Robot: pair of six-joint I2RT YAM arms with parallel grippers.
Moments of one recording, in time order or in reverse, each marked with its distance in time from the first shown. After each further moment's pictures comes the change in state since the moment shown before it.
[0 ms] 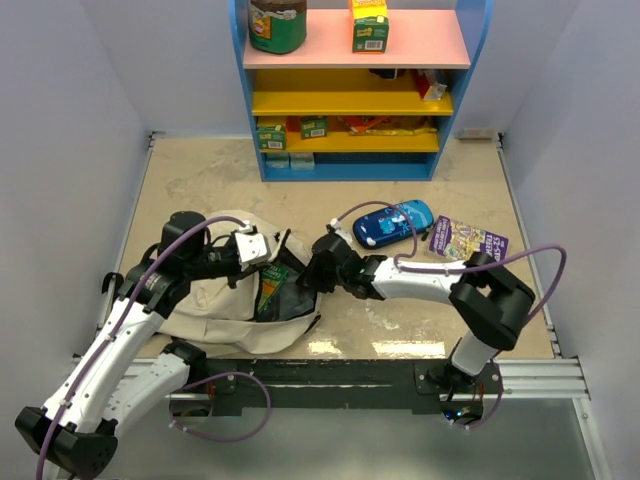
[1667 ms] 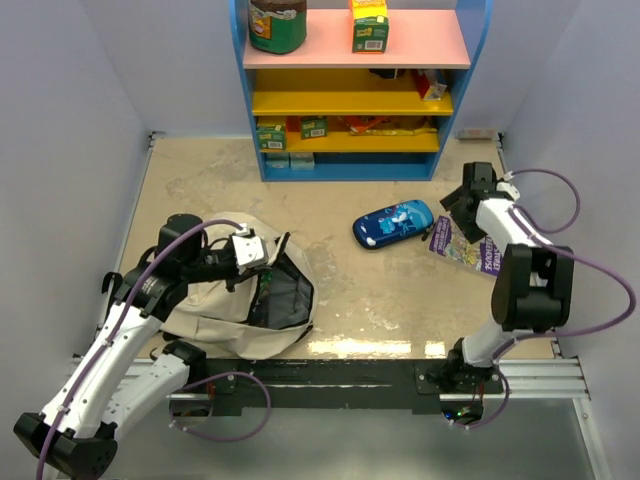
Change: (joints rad) left arm 0.004 -0.027 -0.002 -0.021 0.030 -0.005; right arm -1.012 -0.031 0.199 -0.499 0.248 -0.255
